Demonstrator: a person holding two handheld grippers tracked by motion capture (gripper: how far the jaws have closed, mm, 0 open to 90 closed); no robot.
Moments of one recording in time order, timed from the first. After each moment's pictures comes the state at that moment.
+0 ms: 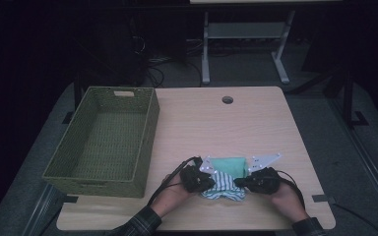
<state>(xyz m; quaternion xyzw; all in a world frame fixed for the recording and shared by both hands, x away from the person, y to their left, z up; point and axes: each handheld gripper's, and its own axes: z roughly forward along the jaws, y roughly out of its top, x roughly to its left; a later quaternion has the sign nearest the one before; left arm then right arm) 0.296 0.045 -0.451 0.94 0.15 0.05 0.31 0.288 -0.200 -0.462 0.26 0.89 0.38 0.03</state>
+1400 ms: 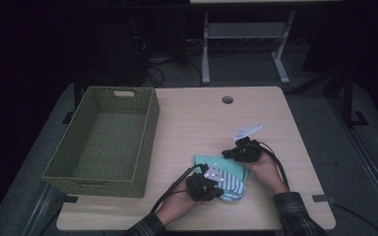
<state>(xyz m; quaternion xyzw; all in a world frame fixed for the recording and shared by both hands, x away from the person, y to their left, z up) 0.276 0.029 -0.453 0.93 0.16 0.00 0.34 0.383 -0.170 -0.463 0.29 0.88 0.38 0.05</state>
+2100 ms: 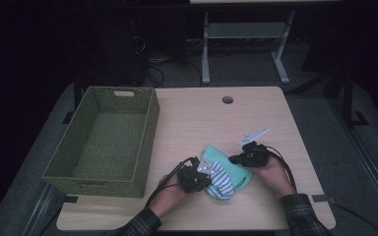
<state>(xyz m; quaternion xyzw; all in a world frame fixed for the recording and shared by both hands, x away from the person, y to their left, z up) 0.299 0.055 -0.452 0.94 0.18 0.06 0.30 0.367 -0.188 -0.463 0.29 0.89 0.36 0.04</state>
